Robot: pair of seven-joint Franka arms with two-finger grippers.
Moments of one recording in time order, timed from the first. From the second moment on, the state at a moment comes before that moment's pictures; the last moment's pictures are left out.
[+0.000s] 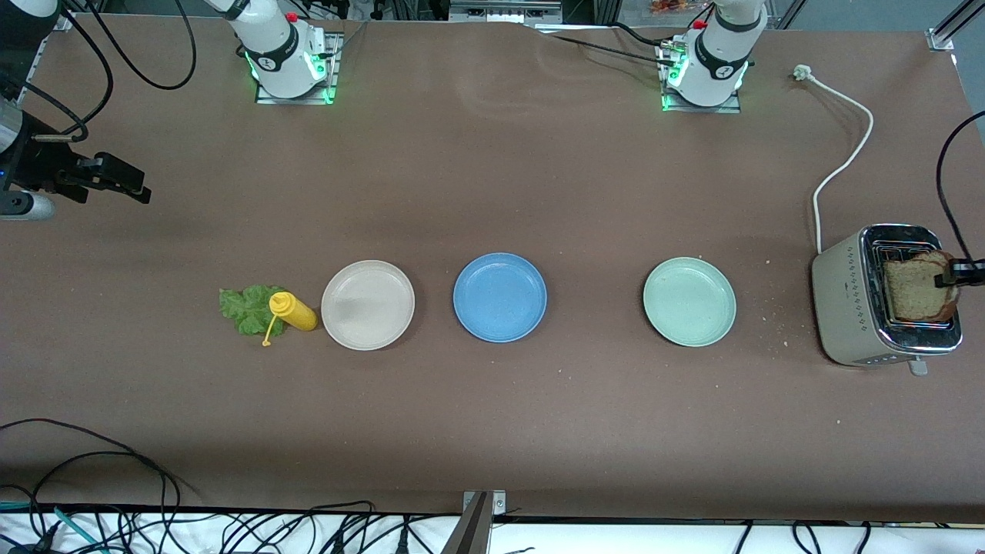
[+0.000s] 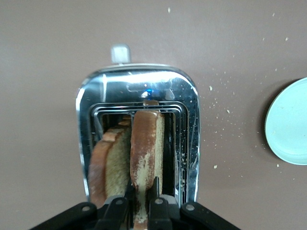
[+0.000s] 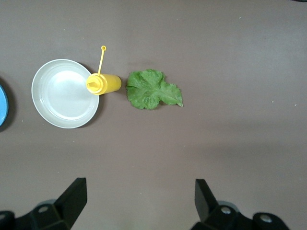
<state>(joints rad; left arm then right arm) 0.45 0.43 -0.09 -1.44 0.07 1.76 0.40 0.08 0.02 -0.09 -1.66 0.03 1.63 -0.01</state>
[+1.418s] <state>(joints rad) 0.17 0.45 -0.36 -1.29 -0.42 1.54 -0.11 0.08 0.02 -0.09 -1.66 0.03 1.63 -0.01</state>
